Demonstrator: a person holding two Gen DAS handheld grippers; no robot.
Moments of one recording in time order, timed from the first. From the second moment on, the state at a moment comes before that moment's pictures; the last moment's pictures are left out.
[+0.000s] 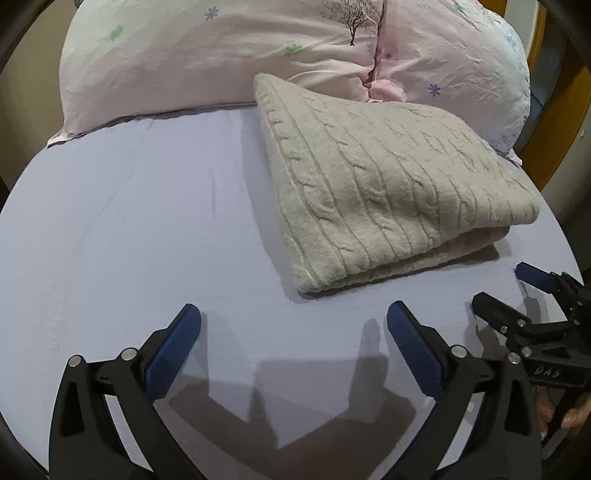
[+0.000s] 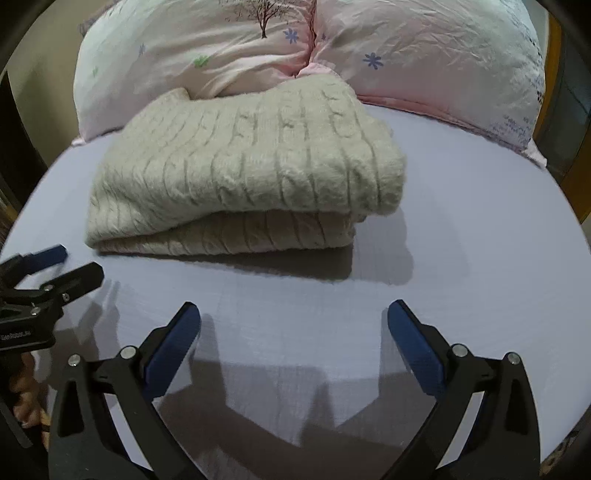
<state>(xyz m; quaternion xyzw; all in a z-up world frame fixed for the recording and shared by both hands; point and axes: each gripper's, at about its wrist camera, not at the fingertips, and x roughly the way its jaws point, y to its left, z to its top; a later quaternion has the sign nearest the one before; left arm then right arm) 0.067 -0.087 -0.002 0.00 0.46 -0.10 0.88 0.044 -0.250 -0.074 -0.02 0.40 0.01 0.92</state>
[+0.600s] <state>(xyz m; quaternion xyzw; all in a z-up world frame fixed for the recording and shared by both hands) 0.080 -0.100 -0.003 0.05 0.52 -0.07 0.85 0.043 -0.250 -0.075 -0.01 0.41 0.00 0.91</state>
